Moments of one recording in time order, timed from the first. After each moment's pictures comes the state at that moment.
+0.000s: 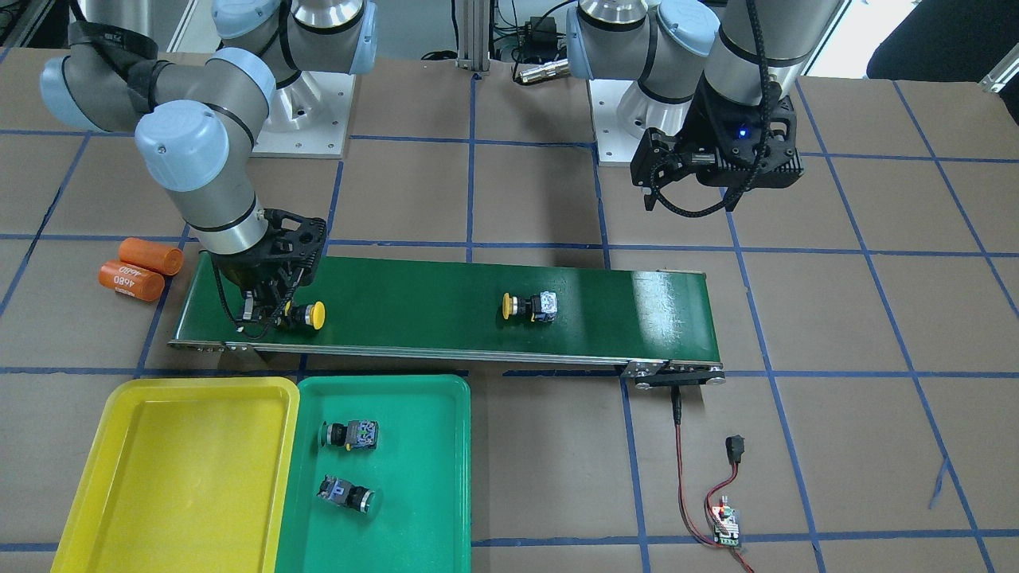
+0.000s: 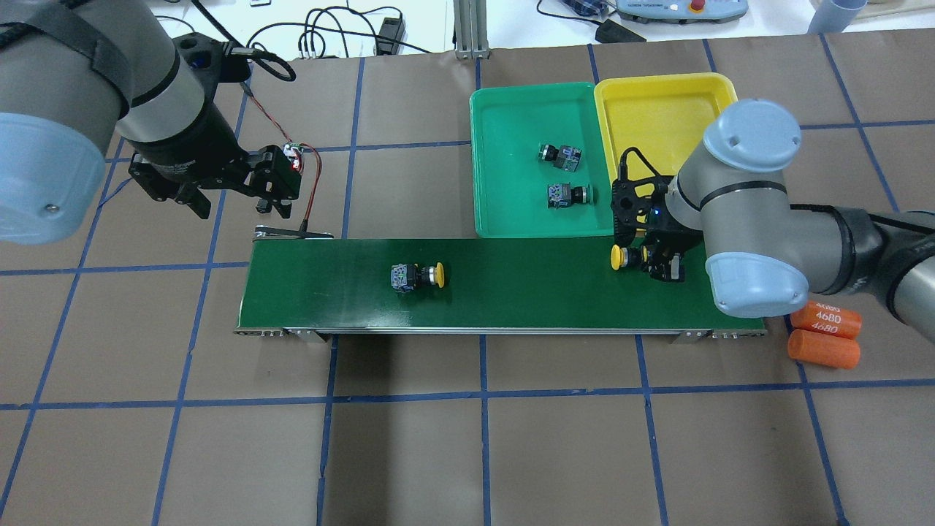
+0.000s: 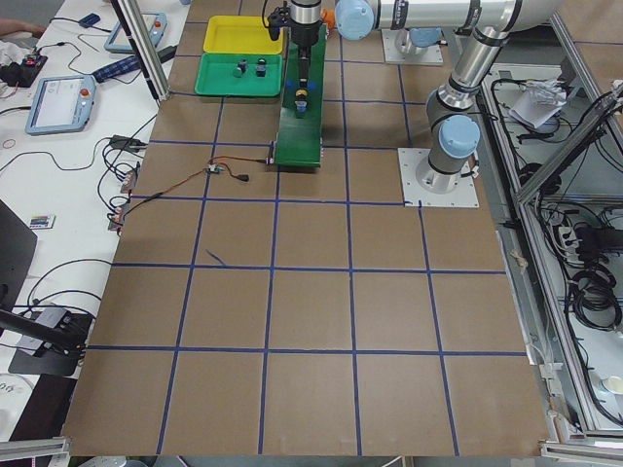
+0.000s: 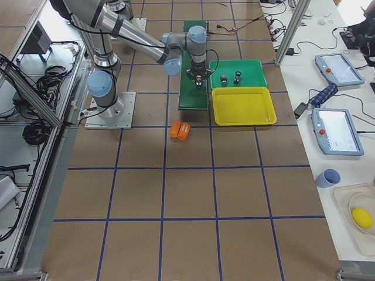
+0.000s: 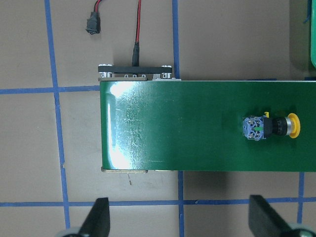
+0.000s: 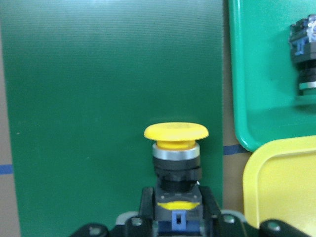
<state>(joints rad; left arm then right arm) -1.57 -1.51 -1.69 -1.50 1.61 0.02 1.52 -1.42 2.04 -2.29 -1.53 -1.56</state>
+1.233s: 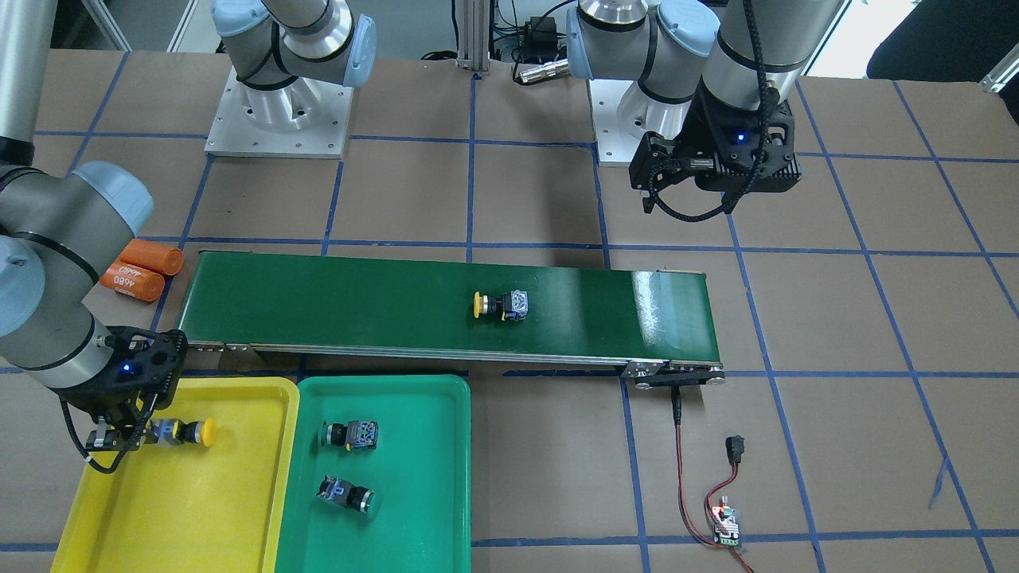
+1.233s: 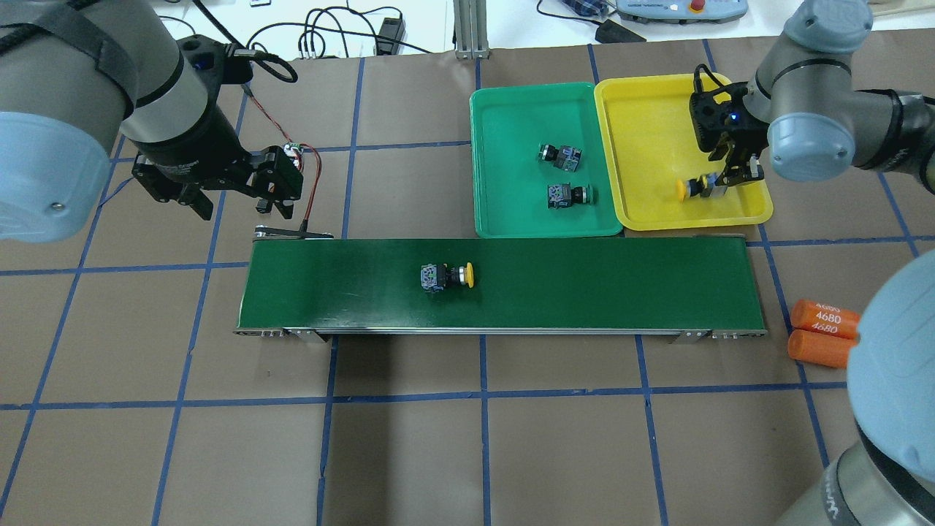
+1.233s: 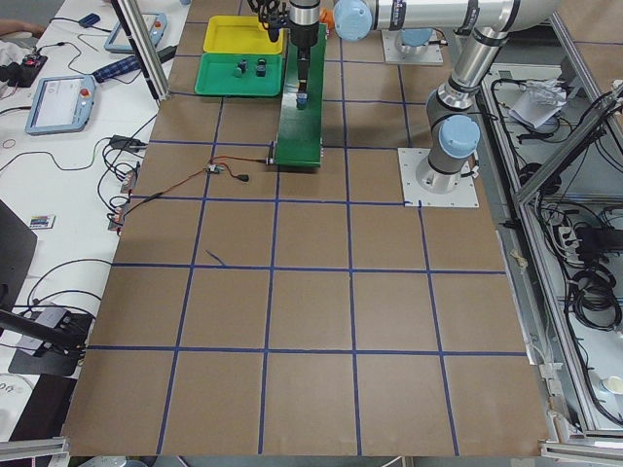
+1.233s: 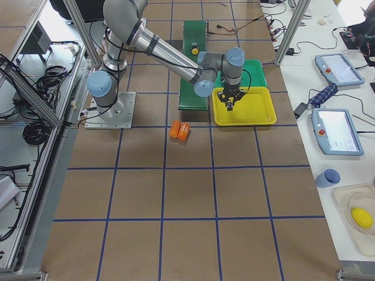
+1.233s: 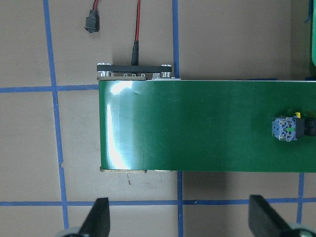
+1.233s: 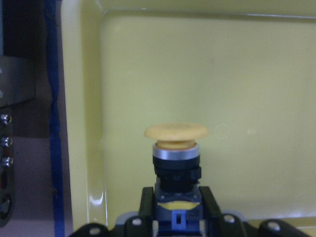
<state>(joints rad) -1.57 -1.51 -1.69 -1.50 1.61 0.02 1.33 -1.13 1.69 -2.24 -1.56 -1.86</state>
